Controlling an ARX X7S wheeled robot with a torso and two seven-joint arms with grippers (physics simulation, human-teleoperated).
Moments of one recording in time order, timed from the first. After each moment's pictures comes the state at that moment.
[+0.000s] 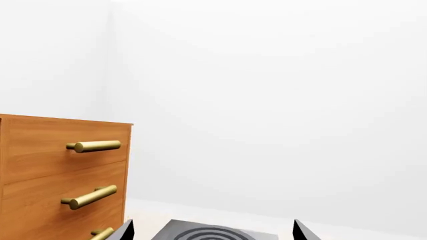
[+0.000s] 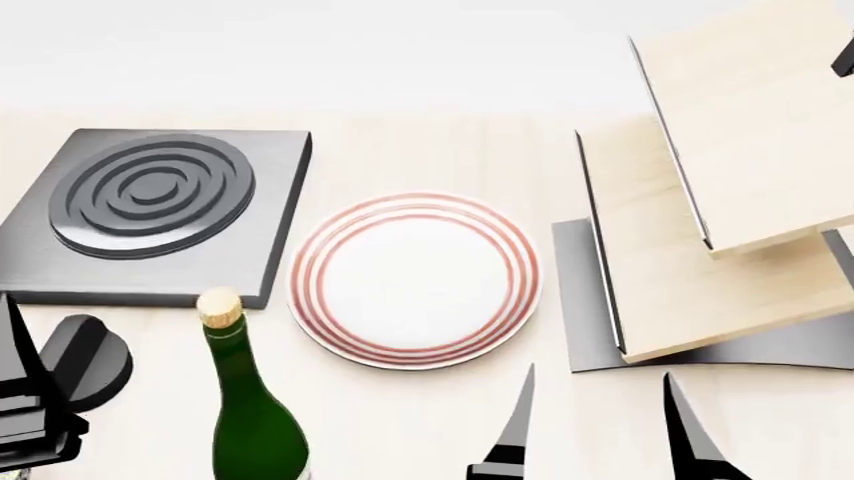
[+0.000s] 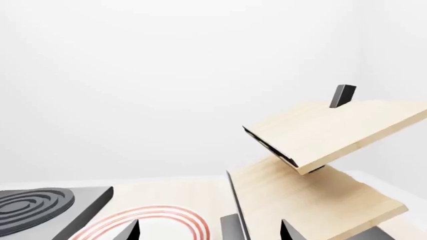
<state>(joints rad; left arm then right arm) -0.03 -0.24 0.02 0.51 -0.20 -0.12 -0.34 0.01 0.23 -0.18 -0.39 0.19 0.08 0.29</state>
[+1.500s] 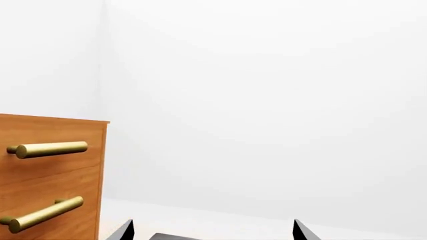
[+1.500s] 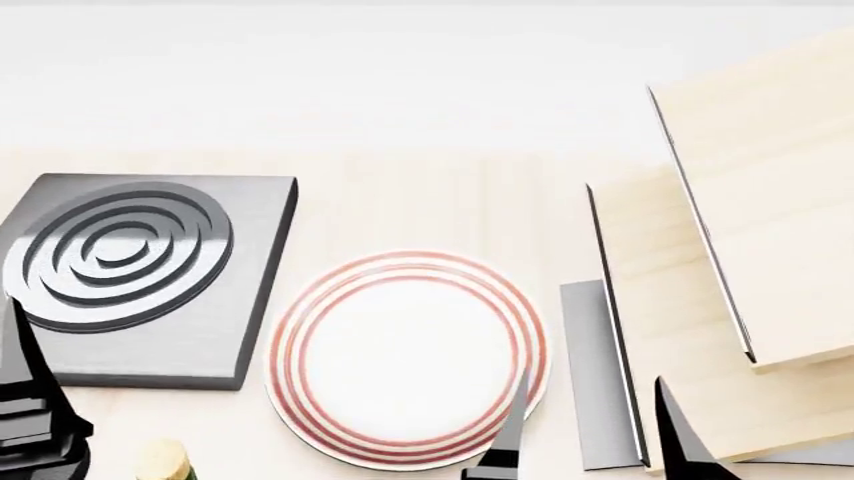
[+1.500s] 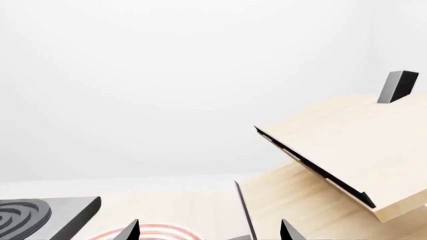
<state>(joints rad) -0.03 -0.27 0.05 0.50 -0.21 -0.10 -0.37 0.02 0.26 -0.22 -0.37 0.22 0.07 0.32</state>
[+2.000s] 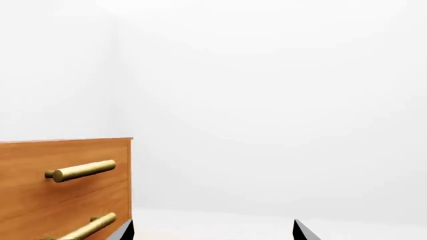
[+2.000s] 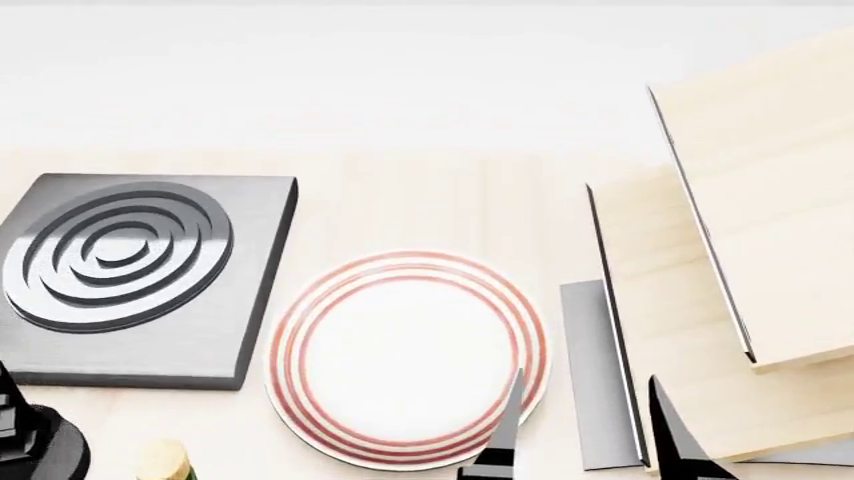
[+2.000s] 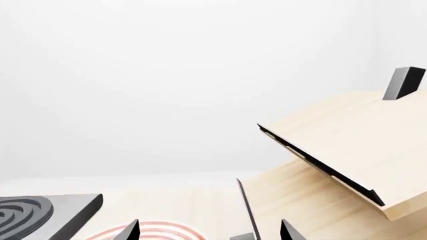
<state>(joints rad) -0.01 -0.34 0.02 0.59 -0.18 -0.21 -0.41 0.03 0.27 -0.23 -0.35 0.23 0.07 0.33</state>
